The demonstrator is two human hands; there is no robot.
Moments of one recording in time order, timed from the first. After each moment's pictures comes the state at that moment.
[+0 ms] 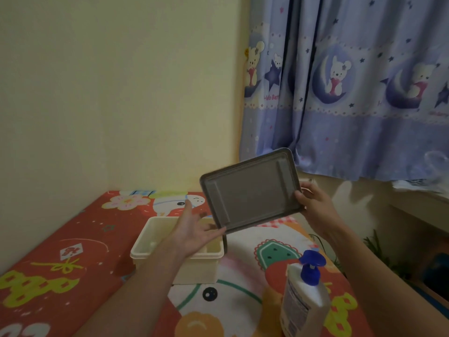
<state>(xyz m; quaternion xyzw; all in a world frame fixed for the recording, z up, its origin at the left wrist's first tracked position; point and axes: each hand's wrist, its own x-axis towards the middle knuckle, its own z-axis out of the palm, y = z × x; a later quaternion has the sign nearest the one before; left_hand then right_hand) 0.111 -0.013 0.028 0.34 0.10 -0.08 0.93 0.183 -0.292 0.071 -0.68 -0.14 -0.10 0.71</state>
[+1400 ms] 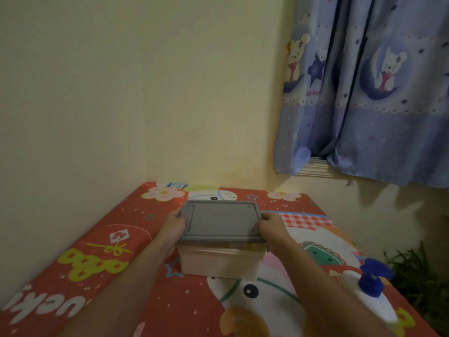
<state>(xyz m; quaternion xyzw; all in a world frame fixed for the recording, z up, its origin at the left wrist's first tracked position) 0.081 0.111 -0.005 0.73 0.20 0.20 0.62 0.161 -0.101 0.008 -0.80 -0.04 0.06 0.60</state>
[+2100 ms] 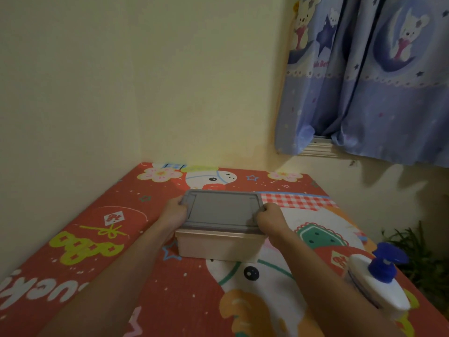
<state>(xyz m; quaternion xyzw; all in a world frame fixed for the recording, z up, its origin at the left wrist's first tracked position) 0.101 0.119 -0.028 0.80 0.20 0.14 0.55 0.166 -0.100 -0.017 -0.85 -0.02 0.06 0.52</state>
